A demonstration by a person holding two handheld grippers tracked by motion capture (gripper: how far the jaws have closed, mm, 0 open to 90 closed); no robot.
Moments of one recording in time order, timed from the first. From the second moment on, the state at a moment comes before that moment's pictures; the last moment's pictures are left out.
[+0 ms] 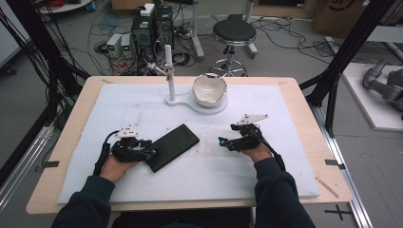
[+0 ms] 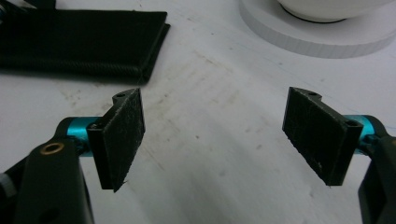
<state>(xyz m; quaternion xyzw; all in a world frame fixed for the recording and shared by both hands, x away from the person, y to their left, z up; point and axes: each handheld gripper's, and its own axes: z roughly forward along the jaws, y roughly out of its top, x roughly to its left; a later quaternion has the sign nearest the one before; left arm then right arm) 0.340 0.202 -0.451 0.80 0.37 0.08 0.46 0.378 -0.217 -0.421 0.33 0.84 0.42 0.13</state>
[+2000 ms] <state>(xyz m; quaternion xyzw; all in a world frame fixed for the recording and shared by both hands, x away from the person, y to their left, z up) 0.340 0.172 -0.451 0.82 0.34 0.07 0.46 0.400 -0.166 -0.445 0.33 0.82 0.45 -0.06</state>
